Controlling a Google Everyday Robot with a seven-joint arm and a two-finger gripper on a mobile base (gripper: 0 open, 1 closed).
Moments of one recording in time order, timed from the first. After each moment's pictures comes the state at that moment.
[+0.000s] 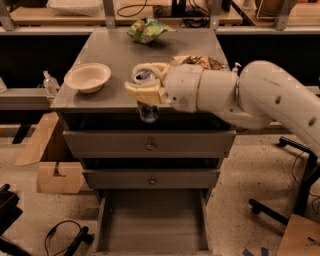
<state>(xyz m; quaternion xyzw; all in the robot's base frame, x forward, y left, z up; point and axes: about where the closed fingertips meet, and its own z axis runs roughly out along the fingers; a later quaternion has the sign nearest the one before) 0.563 0.041 0.954 -0.47 0.57 0.31 0.60</state>
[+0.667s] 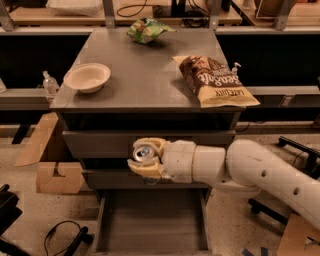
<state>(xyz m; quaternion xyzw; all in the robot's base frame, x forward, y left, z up) 0.481 0.046 0.790 -0.50 0.59 0.32 0.55</state>
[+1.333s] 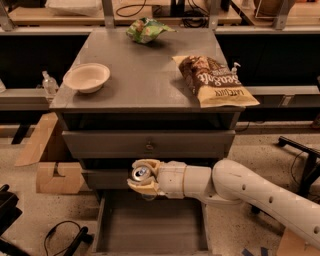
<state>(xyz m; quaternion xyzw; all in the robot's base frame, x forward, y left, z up) 0.485 0.057 0.693 -0.51 0.59 0.33 0.53</state>
